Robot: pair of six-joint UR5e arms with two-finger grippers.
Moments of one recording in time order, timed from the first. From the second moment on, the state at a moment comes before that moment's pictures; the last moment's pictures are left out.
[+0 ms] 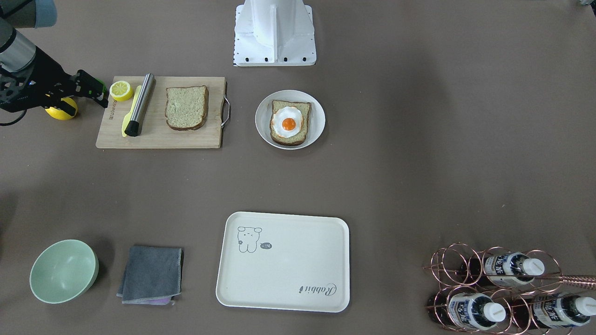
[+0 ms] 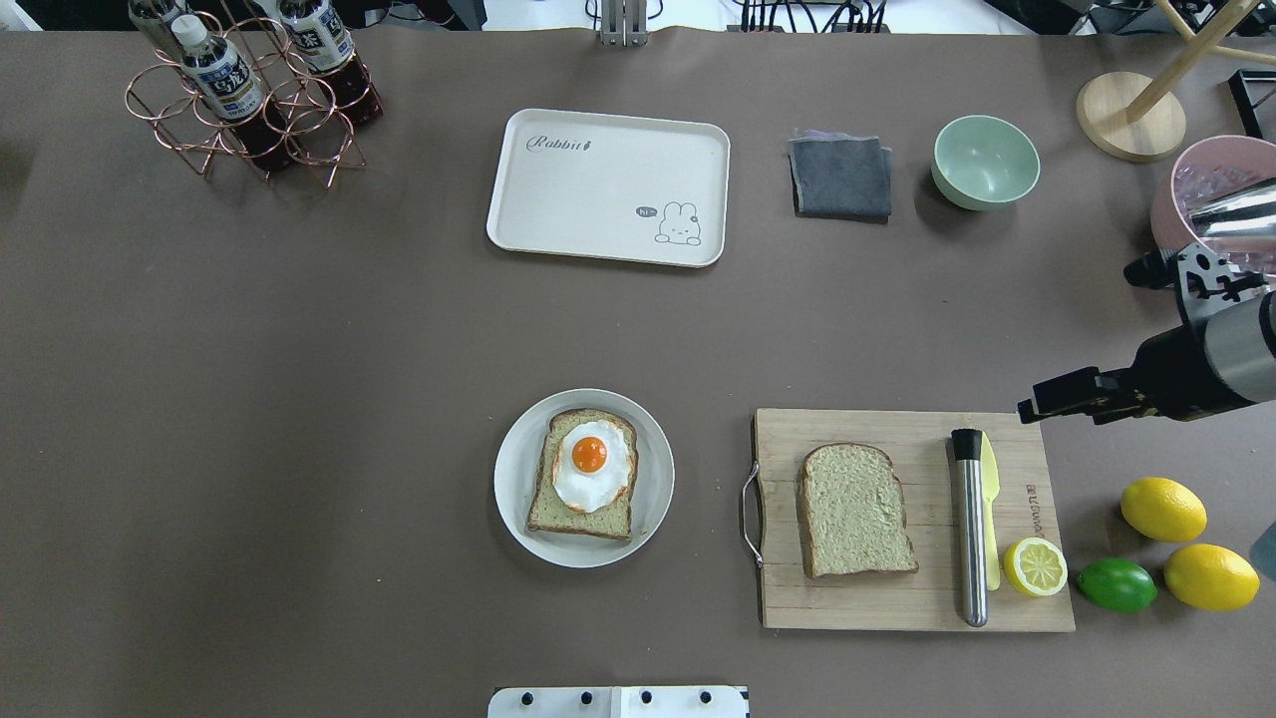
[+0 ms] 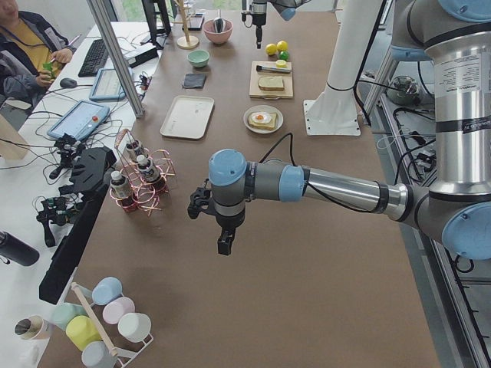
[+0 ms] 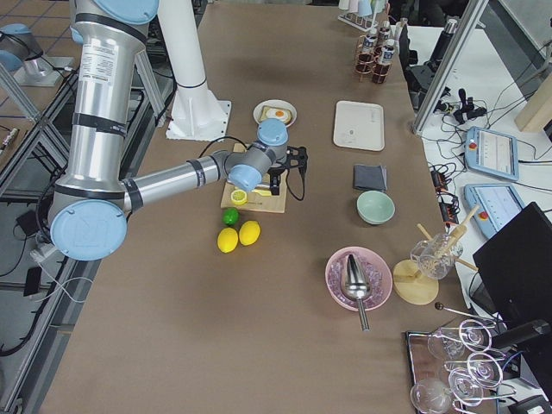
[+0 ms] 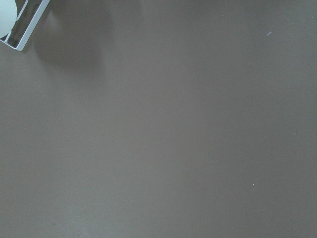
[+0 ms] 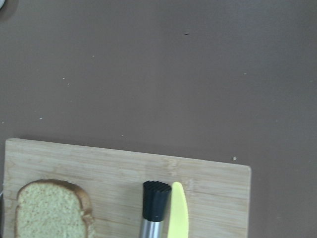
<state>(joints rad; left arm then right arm) -1.55 -1.43 -1.89 -1.46 -2.30 0.15 0.82 -1.72 2.00 -0.98 2.23 1.04</state>
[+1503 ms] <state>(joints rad) -1.55 -1.43 -1.89 -1.47 -2.37 0.14 0.46 -1.57 1.95 -0.97 1.96 1.30</state>
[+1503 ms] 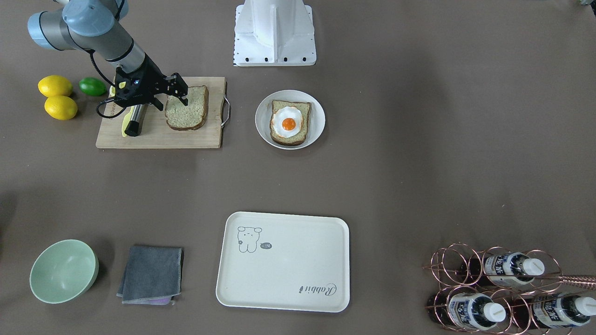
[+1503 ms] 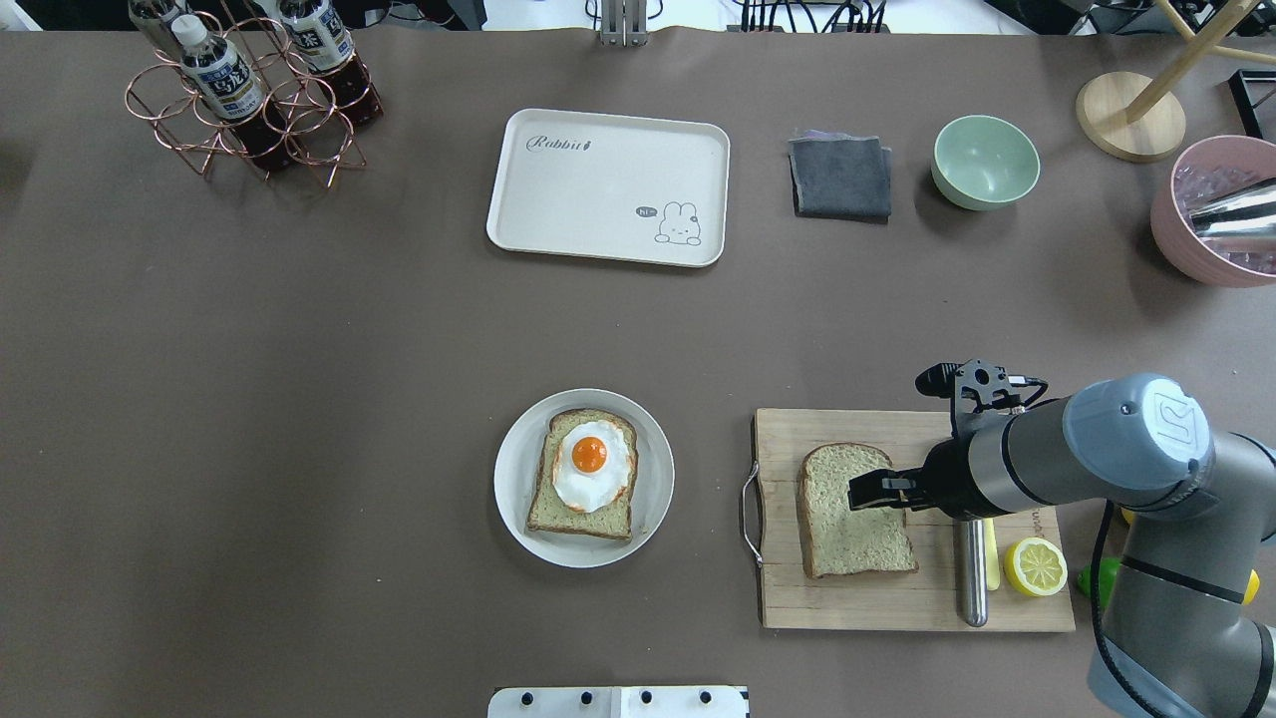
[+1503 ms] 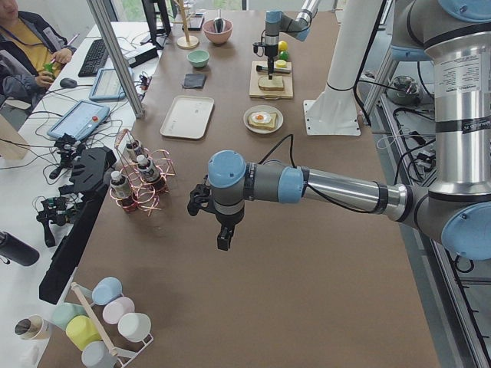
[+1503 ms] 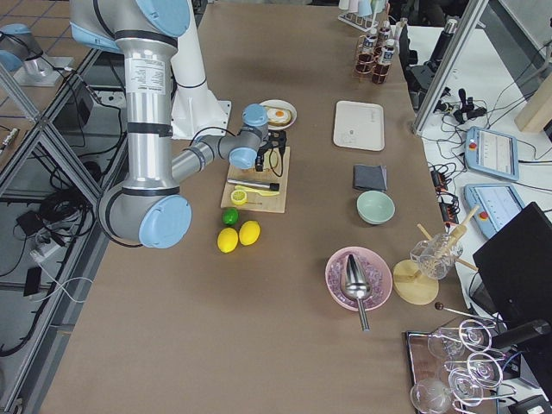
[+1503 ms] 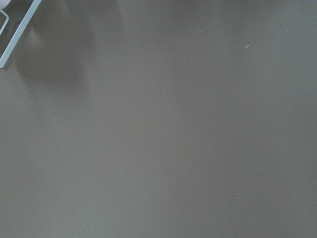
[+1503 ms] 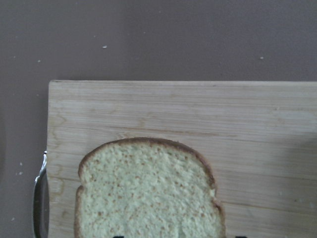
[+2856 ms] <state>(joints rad) -1.55 -1.43 -1.89 -1.47 -2.37 0.14 0.46 -1.58 1.94 -0.97 1.96 1.30</state>
